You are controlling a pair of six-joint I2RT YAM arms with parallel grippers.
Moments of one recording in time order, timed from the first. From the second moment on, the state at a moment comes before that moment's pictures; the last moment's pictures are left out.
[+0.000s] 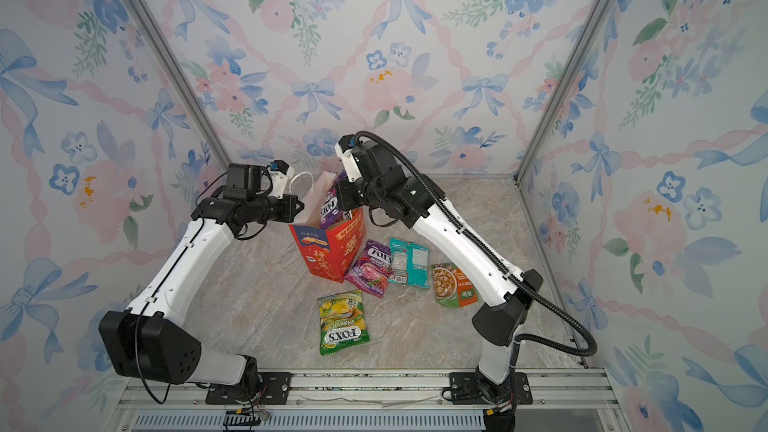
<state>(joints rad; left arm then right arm) -0.14 1.44 1.41 -0.73 0.35 -0.06 0.82 1.82 2.15 -0.84 -0.03 0.29</state>
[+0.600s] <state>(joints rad) -0.14 1.44 1.41 -0.73 0.36 -0.06 0.83 2.01 2.31 -0.83 -0.08 0.30</state>
